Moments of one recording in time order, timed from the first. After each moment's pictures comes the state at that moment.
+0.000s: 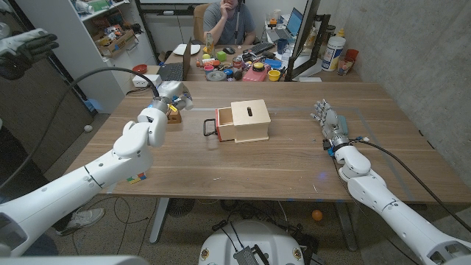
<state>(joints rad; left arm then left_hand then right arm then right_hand) 0.81 0.95 0.58 -2.05 0.71 0.69 0.05 1.29 0.06 0.42 -0.15 0.17 0.94 -0.08 0.47 0.20 0.79 -0.15 0.62 0.29 1.17 -0.19 0.46 0.50 0.94 -0.13 0.93 0.19 -0.97 -0.54 -0.33 -1.35 0.59 0.37 -0.09 0.03 0.08 0.38 0.17 0.21 0.05 0.03 0.19 0.17 0.07 0.04 0.20 0.17 0.00 0.00 0.18 0.18 -0.02 -0.04 0.61 0.17</state>
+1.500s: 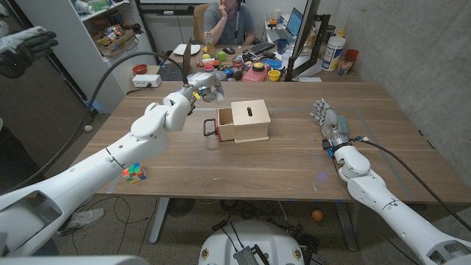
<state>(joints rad) 0.66 0.84 0.65 -2.00 0.70 0.44 -0.11 1.30 0.05 0.43 -0.15 0.17 0.95 -0.07 0.45 0.20 0.81 -0.15 0.61 0.29 1.19 -0.19 0.44 0.50 0.94 -0.13 0.95 0.19 -0.96 -0.54 -0.34 -1.34 0.57 0.39 -0.08 0.03 0.08 0.38 0.17 0.21 0.05 0.03 0.19 0.17 0.07 0.04 0.20 0.17 0.00 -0.01 0.18 0.18 -0.01 -0.03 0.60 0.17</state>
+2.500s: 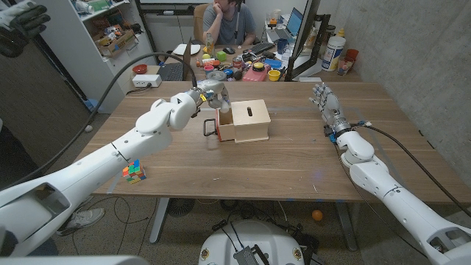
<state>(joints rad) 0.59 0.81 0.71 -1.91 0.75 0.34 -0.22 1.30 0.06 0.43 -0.15 0.17 0.96 -0.08 0.44 0.21 0.81 -0.16 0.59 0.29 1.20 -0.19 0.42 0.50 0.93 -0.13 0.96 0.18 -0.89 -0.56 -0.33 -1.37 0.60 0.38 -0.01 0.03 0.08 0.38 0.17 0.21 0.05 0.03 0.19 0.17 0.07 0.03 0.20 0.17 0.01 0.00 0.18 0.18 0.00 -0.03 0.58 0.17</state>
